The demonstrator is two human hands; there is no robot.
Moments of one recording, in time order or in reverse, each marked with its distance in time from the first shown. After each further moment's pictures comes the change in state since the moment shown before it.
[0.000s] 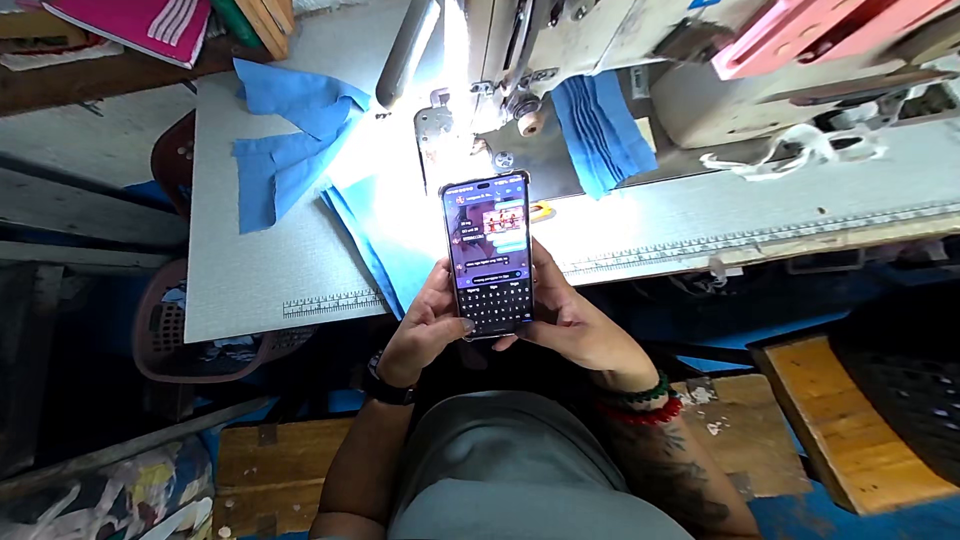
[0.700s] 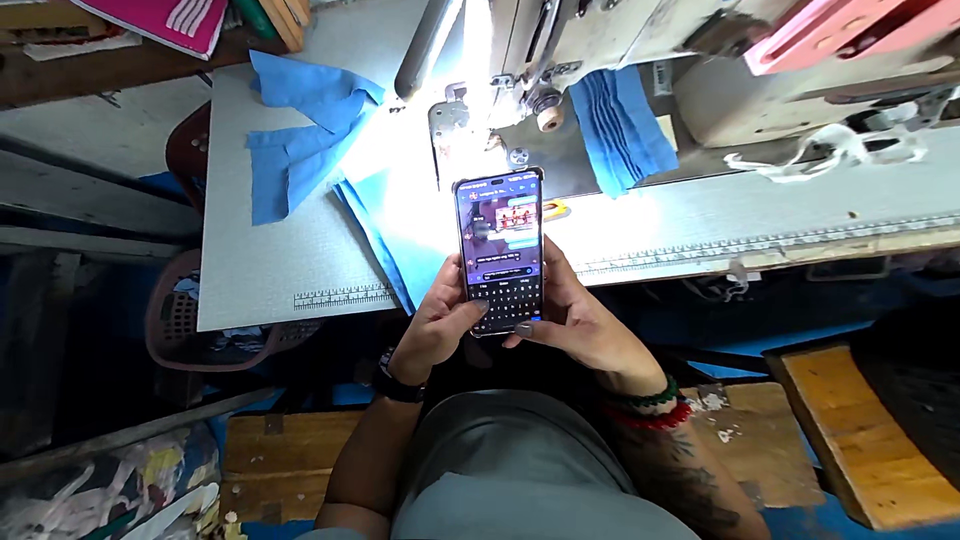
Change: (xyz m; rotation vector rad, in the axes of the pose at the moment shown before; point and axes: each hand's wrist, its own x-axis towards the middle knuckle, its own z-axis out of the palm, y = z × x) left_hand 0.001 -0.003 0.003 0.126 0.105 0.012; right_hand 0.003 0.005 0.003 -0.022 0.053 -0.004
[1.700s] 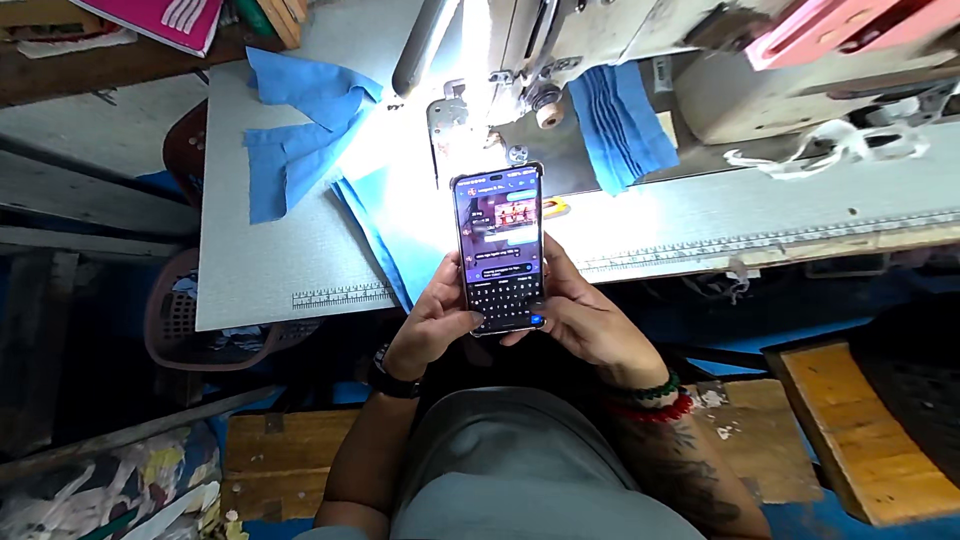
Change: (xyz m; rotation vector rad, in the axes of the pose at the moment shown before) left_hand -0.001 0.005 -0.006 -0.052 -0.075 -0.037; right_hand 0.001 -0.004 -0.004 0.110 -0.018 0.019
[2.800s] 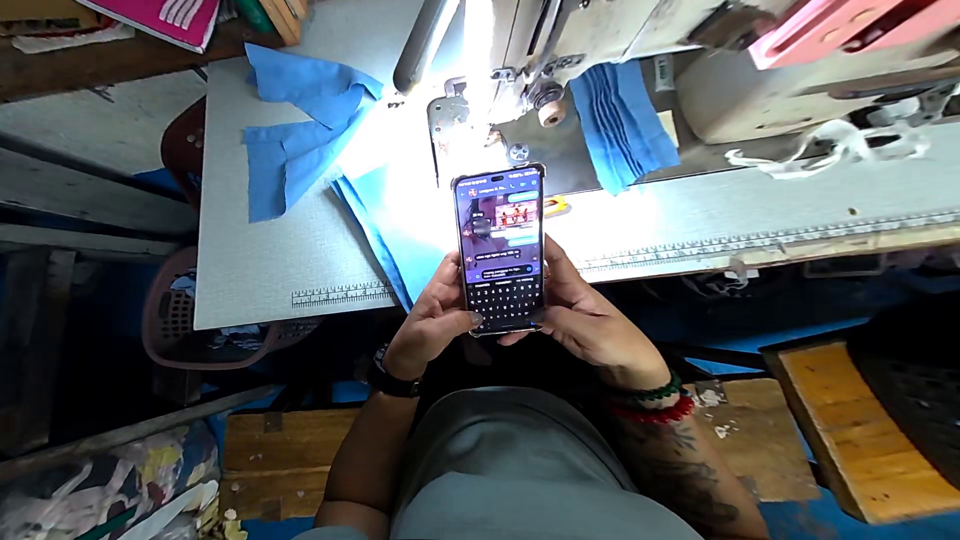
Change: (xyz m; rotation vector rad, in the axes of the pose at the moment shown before) left_hand -0.001 -0.003 -0.001 -0.038 -0.014 0.015; right_hand -0.002 0.002 -0.002 -0.034 -0.030 -0.006
